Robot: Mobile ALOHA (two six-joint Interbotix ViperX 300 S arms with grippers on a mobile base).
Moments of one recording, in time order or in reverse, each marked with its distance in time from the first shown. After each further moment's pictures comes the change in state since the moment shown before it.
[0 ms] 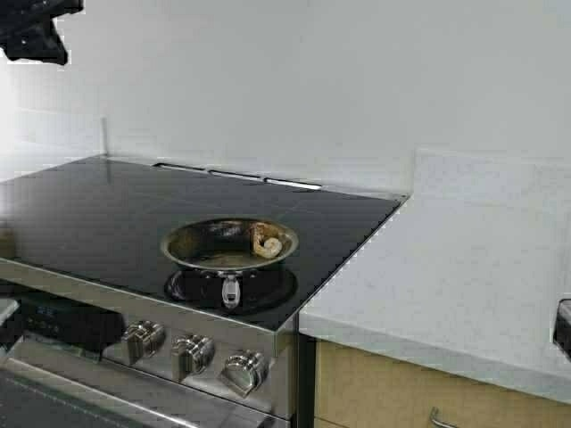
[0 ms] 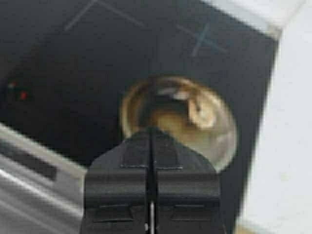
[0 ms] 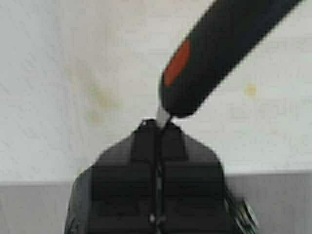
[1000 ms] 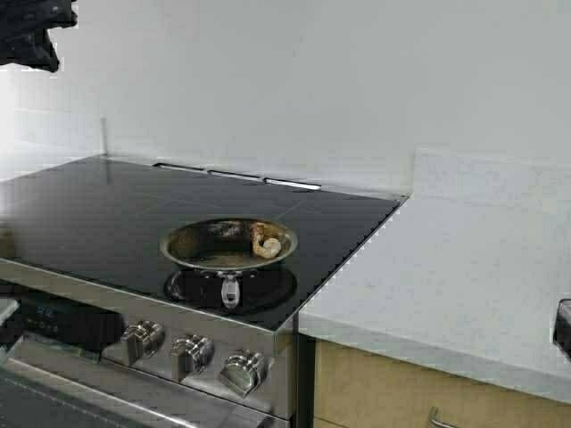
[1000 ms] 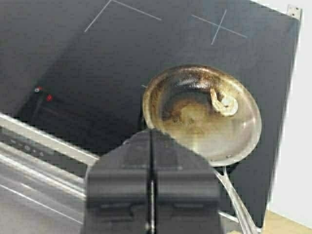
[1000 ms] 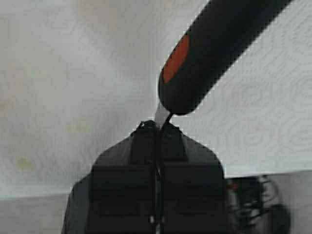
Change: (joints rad) left arm -0.002 -0.012 0.015 0.043 0.034 0.044; right arm -0.107 0.449 -0.167 -0.057 0.020 0.038
